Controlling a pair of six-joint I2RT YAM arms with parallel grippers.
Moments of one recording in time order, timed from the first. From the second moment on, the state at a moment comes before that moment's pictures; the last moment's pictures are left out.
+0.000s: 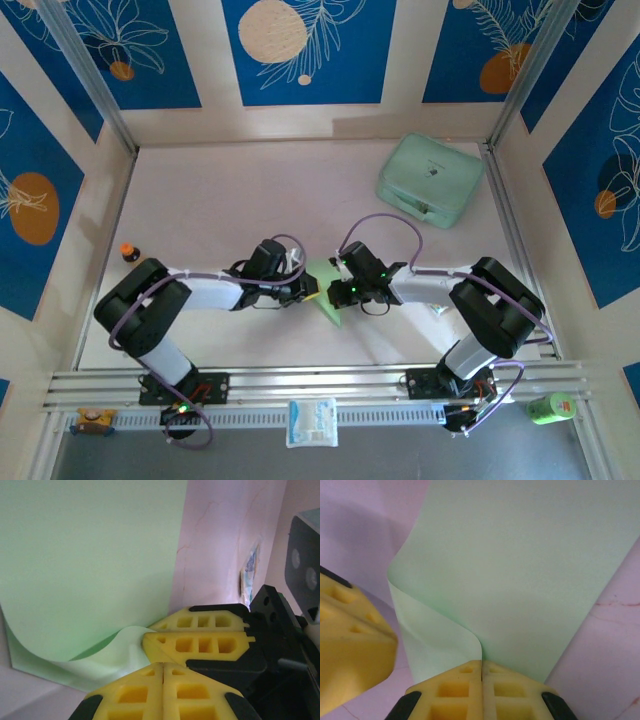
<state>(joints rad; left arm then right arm) -0.72 1.62 0.59 0.30 0.54 -1.09 0.76 1.56 0.66 -0.11 -0.25 0.50</state>
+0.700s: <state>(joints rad) -0.72 1.71 0.59 0.32 0.54 -1.07 0.76 1.56 0.66 -0.11 -0.25 0.50</state>
